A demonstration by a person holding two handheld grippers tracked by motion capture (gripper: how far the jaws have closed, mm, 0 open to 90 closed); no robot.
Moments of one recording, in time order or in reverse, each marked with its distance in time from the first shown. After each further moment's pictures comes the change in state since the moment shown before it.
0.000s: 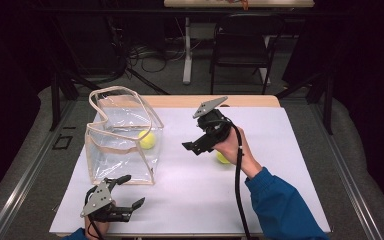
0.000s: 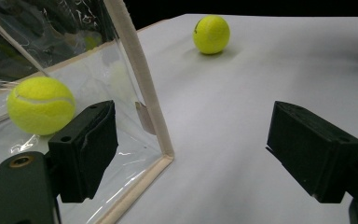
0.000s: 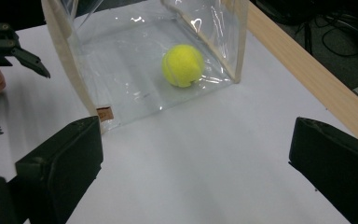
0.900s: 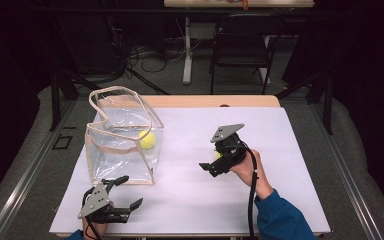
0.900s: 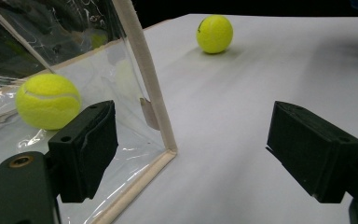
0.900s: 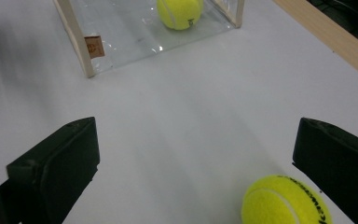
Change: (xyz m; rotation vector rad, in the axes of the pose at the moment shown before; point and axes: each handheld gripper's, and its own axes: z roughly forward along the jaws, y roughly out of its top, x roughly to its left) left arm 0.000 -0.002 -0.005 -0.004 0.015 -0.005; right arm 0.007 -0.078 -0.002 0.030 -0.037 0.020
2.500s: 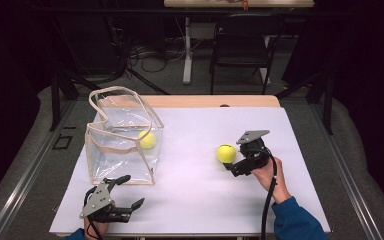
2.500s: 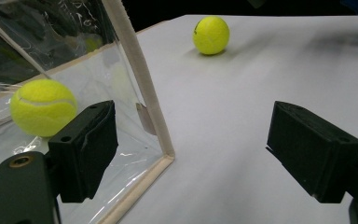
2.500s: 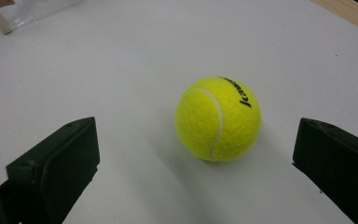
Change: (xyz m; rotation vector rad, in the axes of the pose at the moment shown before) left arm -0.001 0.003 0.003 0.000 -0.010 0.019; right arm -0.038 -0.063 -0.016 0.046 -0.136 0.144
